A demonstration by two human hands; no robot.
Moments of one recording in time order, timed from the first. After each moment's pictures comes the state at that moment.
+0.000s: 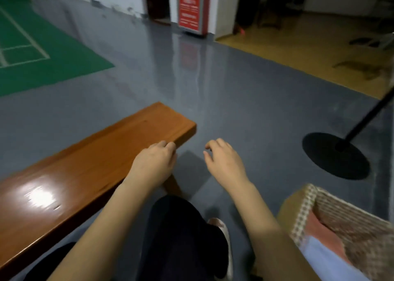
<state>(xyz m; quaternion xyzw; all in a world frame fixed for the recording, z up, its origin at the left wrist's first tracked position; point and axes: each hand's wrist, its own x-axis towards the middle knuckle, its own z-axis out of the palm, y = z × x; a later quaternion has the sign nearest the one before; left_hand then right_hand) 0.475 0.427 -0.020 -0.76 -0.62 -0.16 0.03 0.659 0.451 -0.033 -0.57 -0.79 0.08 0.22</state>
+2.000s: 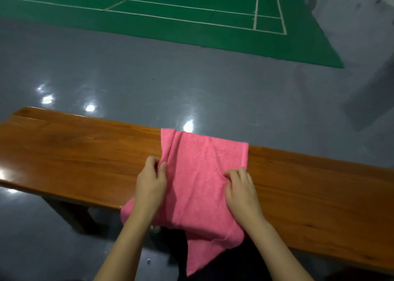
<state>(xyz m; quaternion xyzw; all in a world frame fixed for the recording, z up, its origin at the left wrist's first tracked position) 0.060 0.103 -0.116 -0.06 -0.88 -0.46 0.02 0.157 0.293 -0.161 -0.18 -0.94 0.23 0.15</state>
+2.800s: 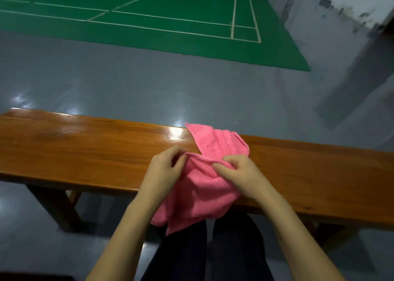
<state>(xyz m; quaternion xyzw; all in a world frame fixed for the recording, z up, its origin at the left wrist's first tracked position) 0.146 0.140 -0.057 -0.29 -0.84 -0.46 -0.01 0.241 0.318 -0.048 -0.13 -0.87 0.47 0.05</state>
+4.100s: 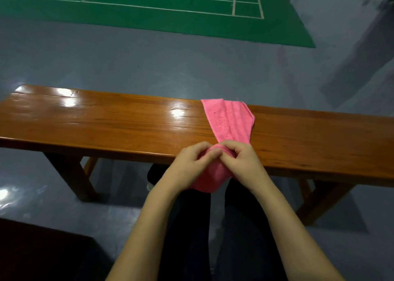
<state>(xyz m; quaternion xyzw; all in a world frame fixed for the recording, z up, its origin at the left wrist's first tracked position) 0.225 0.128 -0.062 -0.34 -0.77 -0.51 -0.20 0.298 0.261 -0.065 -0.11 -0.80 0.58 0.14</state>
